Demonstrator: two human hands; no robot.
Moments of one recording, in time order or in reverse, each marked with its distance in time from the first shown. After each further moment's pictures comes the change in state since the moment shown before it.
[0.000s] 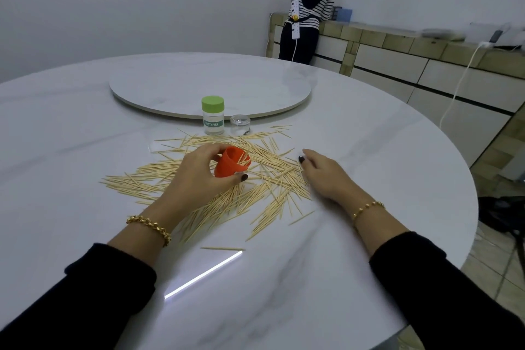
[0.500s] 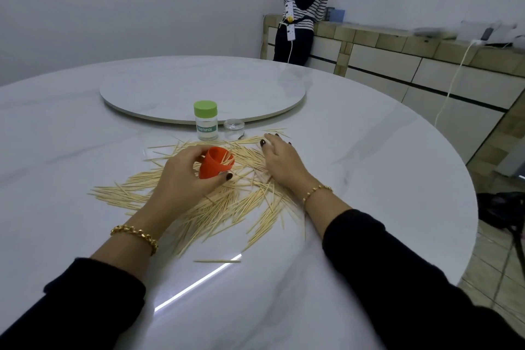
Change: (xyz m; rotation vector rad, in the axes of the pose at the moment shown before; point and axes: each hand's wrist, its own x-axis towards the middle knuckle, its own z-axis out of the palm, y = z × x) left_hand 0.007 -0.012 -0.004 0.007 0.076 -0.021; right_hand 0.051 -0.040 0.047 0.183 0.024 -0.098
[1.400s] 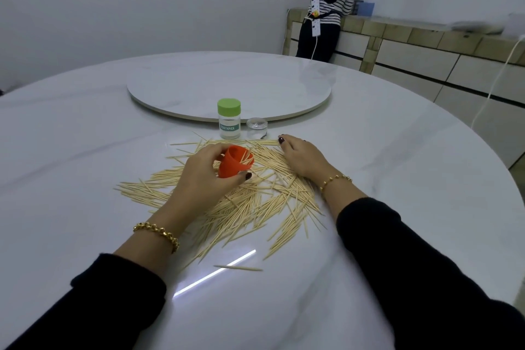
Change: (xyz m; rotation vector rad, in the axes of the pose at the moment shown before) left_hand 0.005 -0.005 -0.002 0.015 0.003 -0.021; right_hand 0.033 0.006 -0.001 -0.213 -0.103 -0.057
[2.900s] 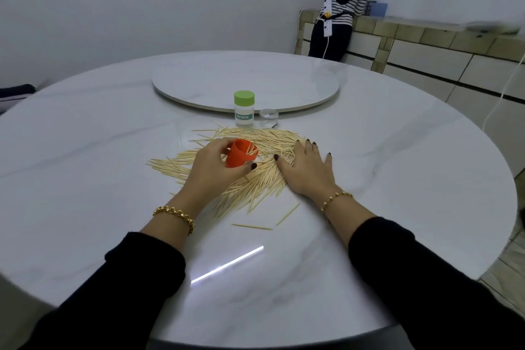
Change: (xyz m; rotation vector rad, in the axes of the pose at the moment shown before) left_hand -0.034 0.004 -0.011 -0.081 0.054 -0.086; right_hand -0.078 -0.029 0.021 -0.318 0.032 0.141
